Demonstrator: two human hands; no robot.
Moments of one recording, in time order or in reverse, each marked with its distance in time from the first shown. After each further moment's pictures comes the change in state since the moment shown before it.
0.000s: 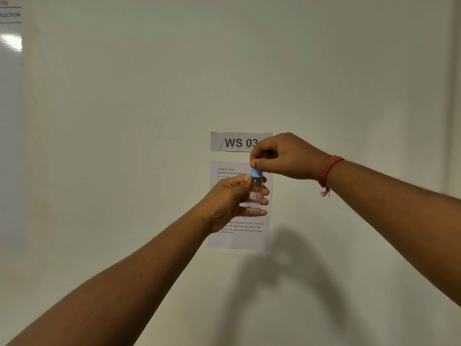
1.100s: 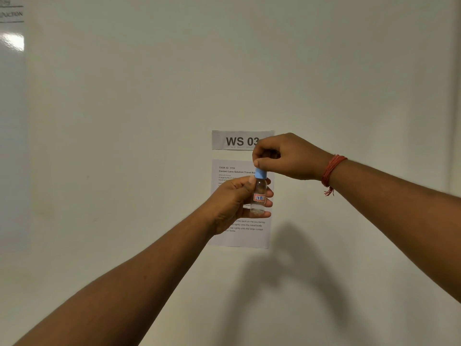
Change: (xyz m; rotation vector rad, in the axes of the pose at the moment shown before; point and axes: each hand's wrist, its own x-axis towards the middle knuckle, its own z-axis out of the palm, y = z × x) left_hand -0.004 -0.005 0.005 -0.026 -0.020 -0.017; right_hand -0.005 -0.003 0.002 -0.023 0.003 -0.010
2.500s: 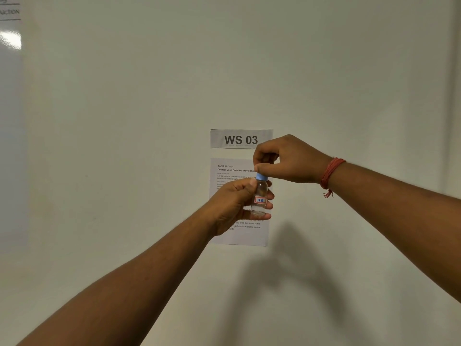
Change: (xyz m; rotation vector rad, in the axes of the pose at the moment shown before) left_hand -0.003 -0.004 0.005 0.015 0.001 -0.020; right_hand -0.012 -0.008 -0.001 -0.045 -0.015 -0.018
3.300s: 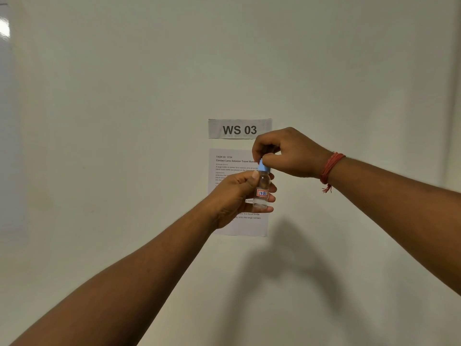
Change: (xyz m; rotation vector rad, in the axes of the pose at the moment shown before) left_hand 0.002 -0.006 0.007 0.031 0.023 -0.020; right_hand -0.005 0.004 0.009 0.074 0.029 0.011
